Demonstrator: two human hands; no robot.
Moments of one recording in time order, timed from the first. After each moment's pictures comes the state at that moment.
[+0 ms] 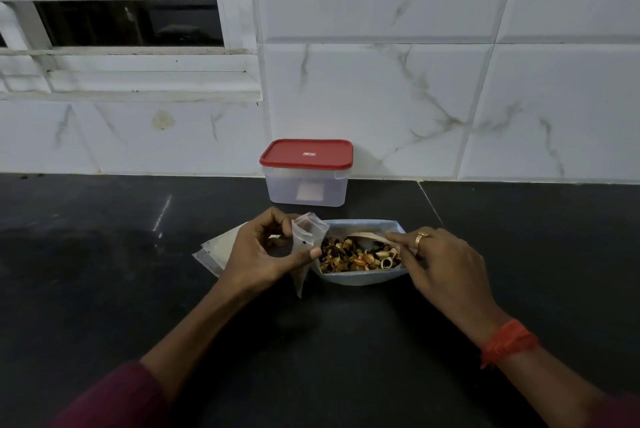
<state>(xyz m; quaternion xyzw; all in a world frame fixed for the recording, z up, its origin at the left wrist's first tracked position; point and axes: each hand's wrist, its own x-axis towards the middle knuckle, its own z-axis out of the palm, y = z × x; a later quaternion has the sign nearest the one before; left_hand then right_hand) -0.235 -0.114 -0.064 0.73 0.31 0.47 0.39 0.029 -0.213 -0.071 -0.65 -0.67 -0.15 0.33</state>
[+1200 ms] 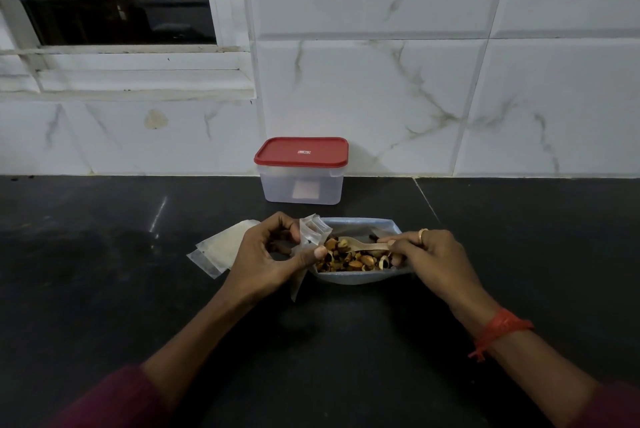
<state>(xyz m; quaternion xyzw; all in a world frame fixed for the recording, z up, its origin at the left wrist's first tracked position) -0.223 -0.124 -0.065 0.73 0.33 0.46 0.39 0.013 -0.210 -0.048 -0.71 -0.50 0.23 0.44</state>
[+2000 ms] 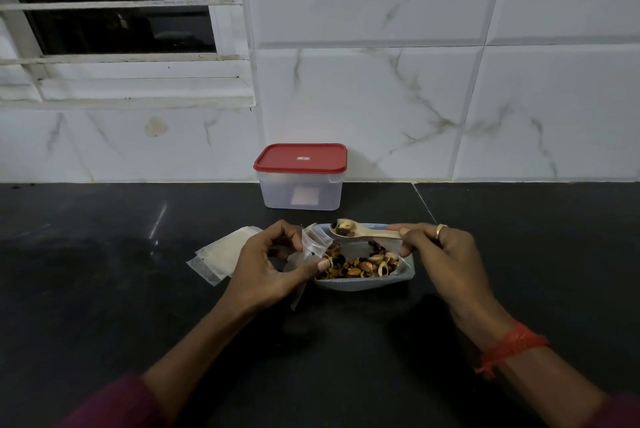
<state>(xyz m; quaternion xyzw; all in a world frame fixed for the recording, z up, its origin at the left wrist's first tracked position) -0.224 -0.123 -0.069 0.76 0.31 0.45 0.33 0.008 -0.222 -0.040 -0.64 -0.46 0.22 0.58</state>
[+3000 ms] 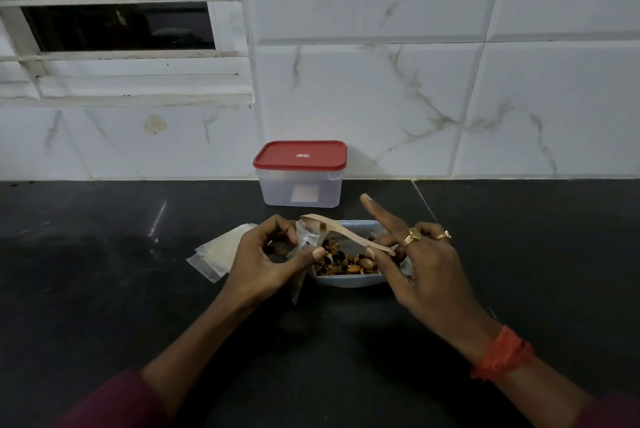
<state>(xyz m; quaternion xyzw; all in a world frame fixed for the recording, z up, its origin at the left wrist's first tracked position) -0.222 -0.123 -0.066 0.73 0.33 0.47 0.37 -0.003 -0.222 -0.059 -0.53 -0.71 -0.14 0.44</state>
